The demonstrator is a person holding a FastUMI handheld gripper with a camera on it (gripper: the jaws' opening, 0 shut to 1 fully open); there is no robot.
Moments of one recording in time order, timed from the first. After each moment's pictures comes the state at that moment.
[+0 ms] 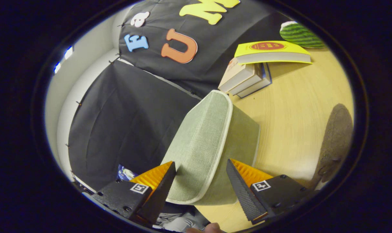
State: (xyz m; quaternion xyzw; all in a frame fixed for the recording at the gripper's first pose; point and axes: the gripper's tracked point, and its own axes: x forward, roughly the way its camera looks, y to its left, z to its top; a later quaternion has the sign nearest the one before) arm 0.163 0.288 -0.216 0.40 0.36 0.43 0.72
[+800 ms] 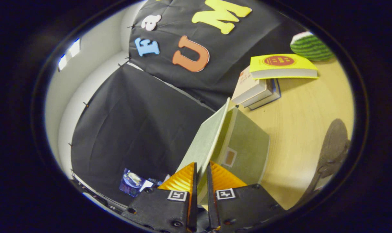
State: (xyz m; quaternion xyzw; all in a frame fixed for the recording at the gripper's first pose) arm 0.147 0.276 -0.147 0.37 0.31 0.44 0.76
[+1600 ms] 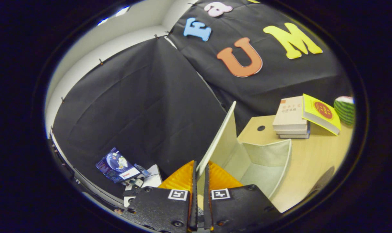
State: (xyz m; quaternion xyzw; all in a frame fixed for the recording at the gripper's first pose) arm 0.101 0.406 -0.010 0.21 0.24 0.48 0.82
